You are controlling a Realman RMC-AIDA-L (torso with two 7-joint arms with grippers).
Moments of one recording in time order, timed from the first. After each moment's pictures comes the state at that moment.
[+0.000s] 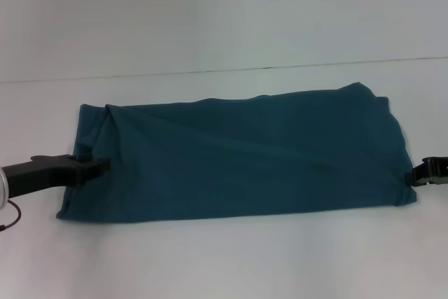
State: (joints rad) left arm -0.53 -2.16 0.63 0.84 2.23 1.17 -1.85; right arm 0.57 2.02 -0.67 -0.95 -2.61 -1.38 2.51
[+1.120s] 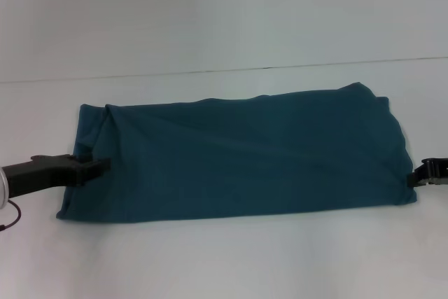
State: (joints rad) left arm -0.53 -2.16 0.63 0.84 2.23 1.17 -1.84; right arm 0.56 2.02 -0.67 -0.93 -2.62 -1.35 2.51
